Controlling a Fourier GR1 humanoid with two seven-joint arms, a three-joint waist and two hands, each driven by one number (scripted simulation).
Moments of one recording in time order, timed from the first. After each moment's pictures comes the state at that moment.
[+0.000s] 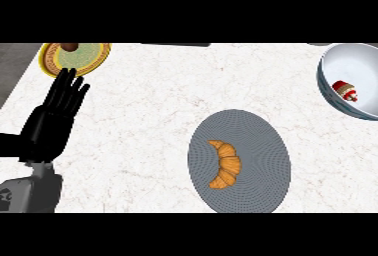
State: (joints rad) left arm -0.20 0.18 0.14 -1.58 0.29 -0.12 0.06; right arm -0.90 -0.93 -0.71 -0.13 0.37 0.22 -0.44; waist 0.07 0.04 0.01
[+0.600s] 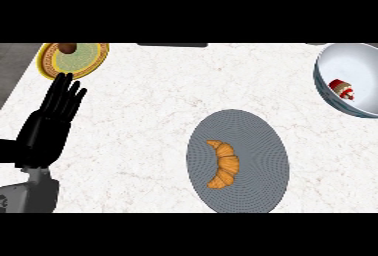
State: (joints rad) left arm -0.16 0.18 0.15 -1.61 0.29 -0.12 0.07; right arm -0.71 -1.08 -0.76 -0.11 0.33 0.43 -0.50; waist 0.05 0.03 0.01
